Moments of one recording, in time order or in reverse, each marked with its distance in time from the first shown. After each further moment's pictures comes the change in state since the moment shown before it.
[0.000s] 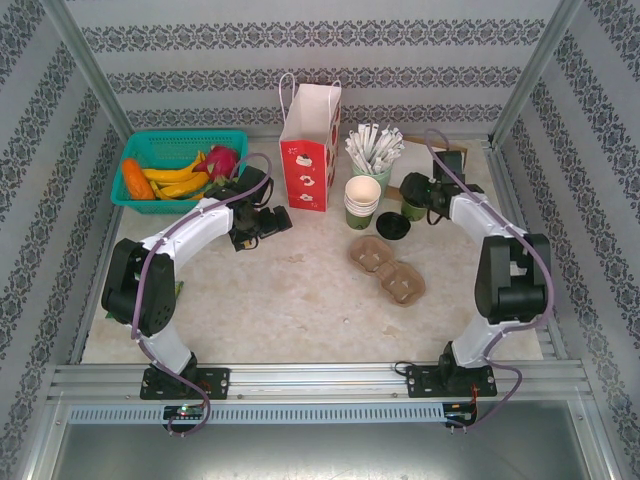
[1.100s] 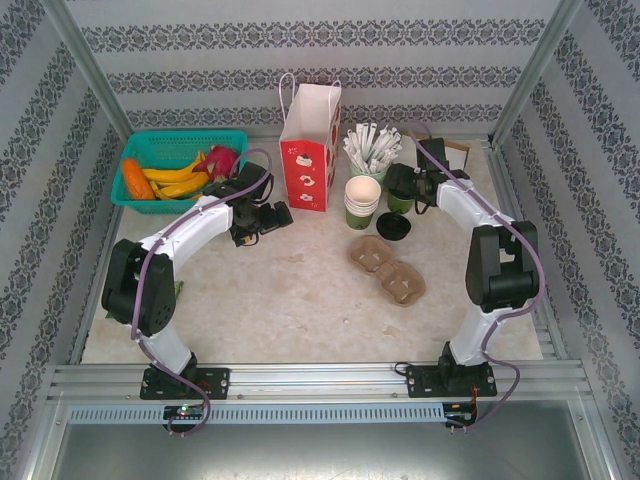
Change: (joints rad) left arm 0.000 0.001 0.031 0.000 -0.011 0.020; right arm 0.063 0.069 0.142 -0.097 0.034 -0.010
